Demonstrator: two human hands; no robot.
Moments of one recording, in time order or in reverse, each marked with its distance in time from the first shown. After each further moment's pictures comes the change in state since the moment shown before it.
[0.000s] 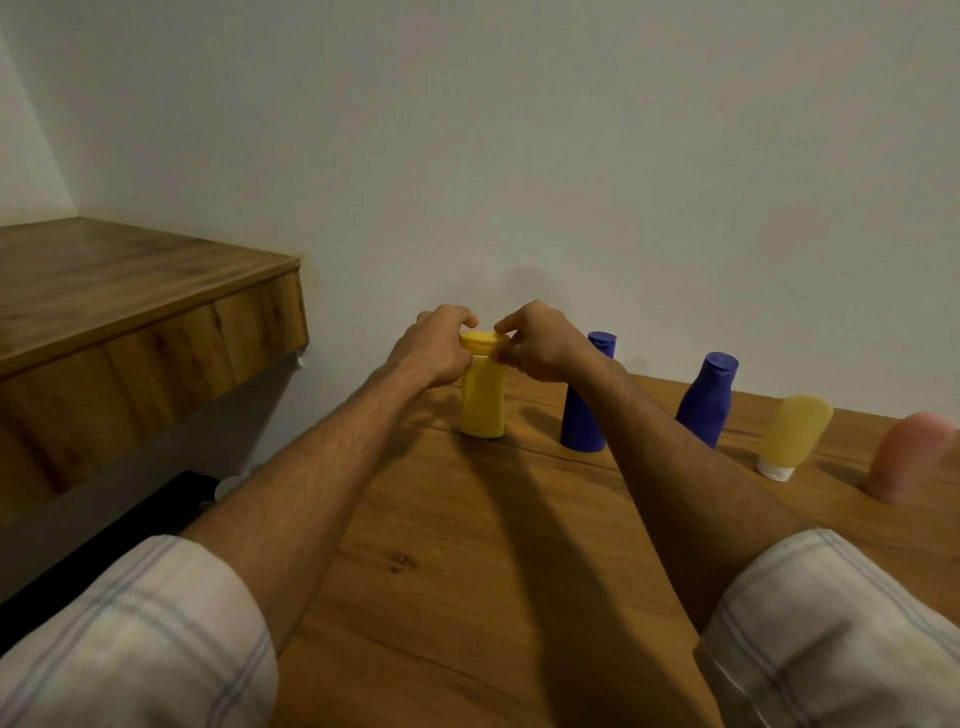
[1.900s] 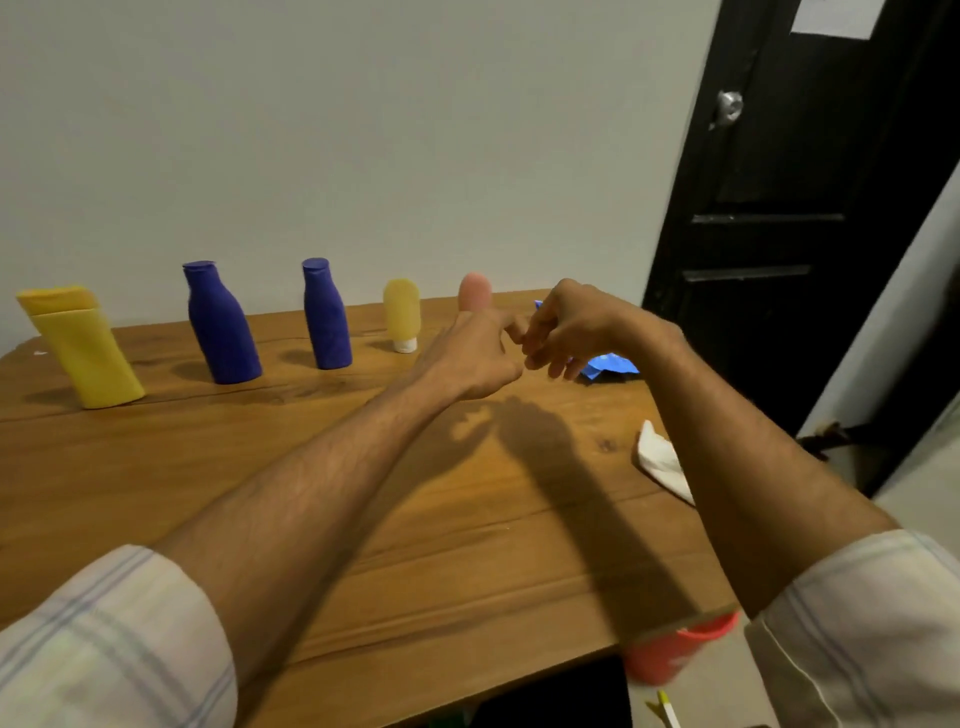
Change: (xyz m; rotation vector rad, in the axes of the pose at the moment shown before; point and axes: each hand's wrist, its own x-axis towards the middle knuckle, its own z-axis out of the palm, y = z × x) left_hand -0.200 0.288 0.180 -0.150 -0.387 0.648; right_hand -0.338 0.192 -0.175 0.000 0.041 0.569
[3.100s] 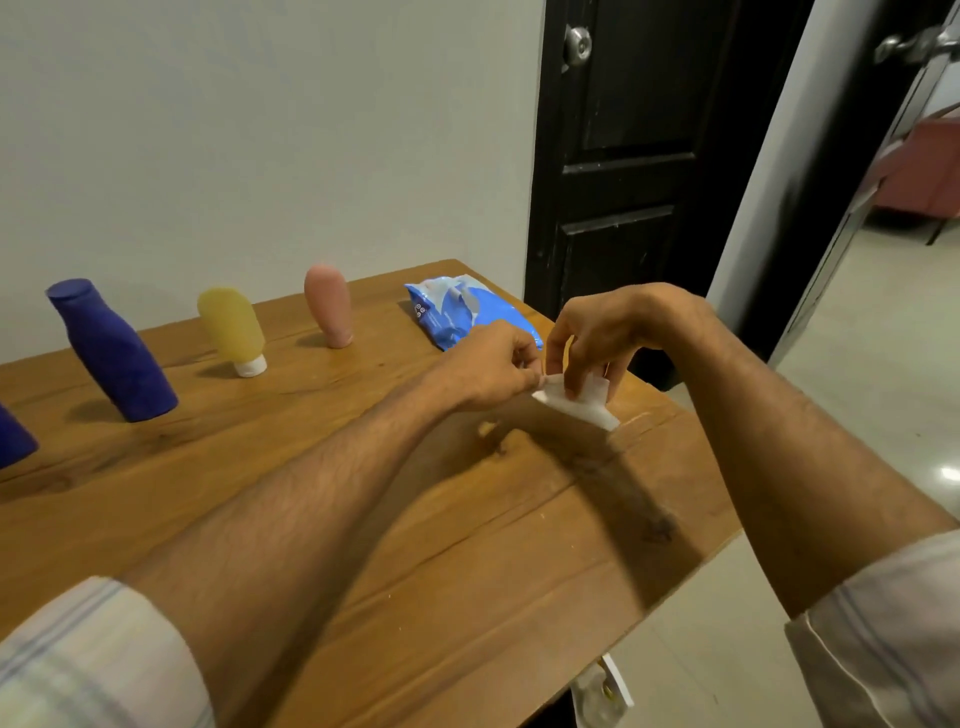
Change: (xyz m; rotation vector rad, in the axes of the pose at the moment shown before) left_hand 0.056 0.074 0.085 -0.177 -0.392 0.243; right_hand -0.042 0.096 -0.055 -0.074 -0.263 0.464
